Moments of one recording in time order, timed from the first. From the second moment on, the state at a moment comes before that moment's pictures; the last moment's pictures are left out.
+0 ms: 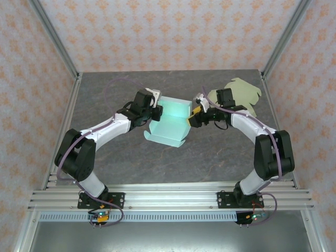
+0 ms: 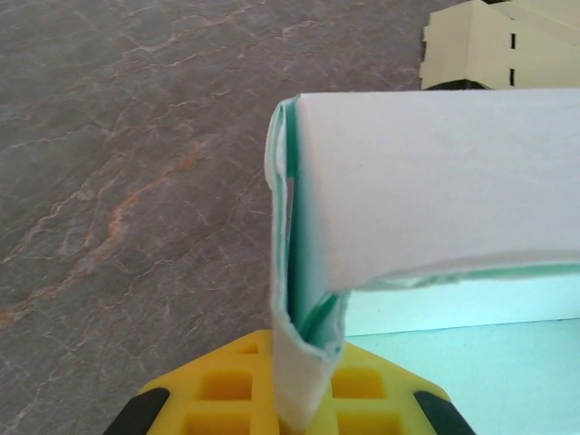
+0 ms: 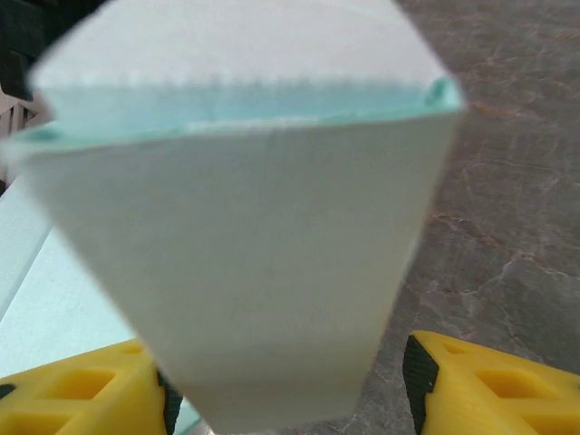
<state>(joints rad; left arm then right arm) -0.47 1.64 1.11 -0.17 0.08 -0.24 0.23 1.60 1.05 -0.34 -0.88 -0.37</state>
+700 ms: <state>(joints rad) -0.44 1.64 1.11 -0.16 0.07 -0.22 0.39 1.58 0.93 -0.02 -0.61 -0.08</state>
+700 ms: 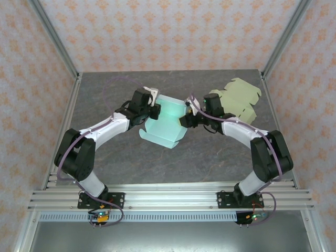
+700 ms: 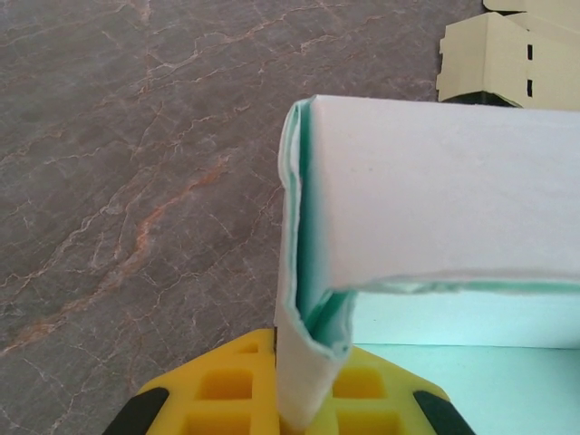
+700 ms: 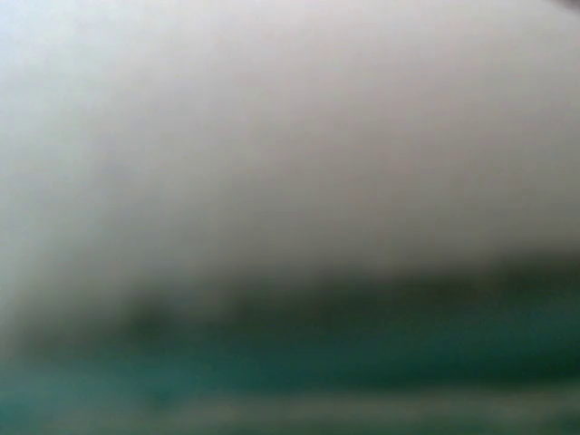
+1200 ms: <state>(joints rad) -0.46 1.64 1.11 -0.14 0.09 -0.18 0.32 1.41 0.84 0.04 -0.72 -0.06</state>
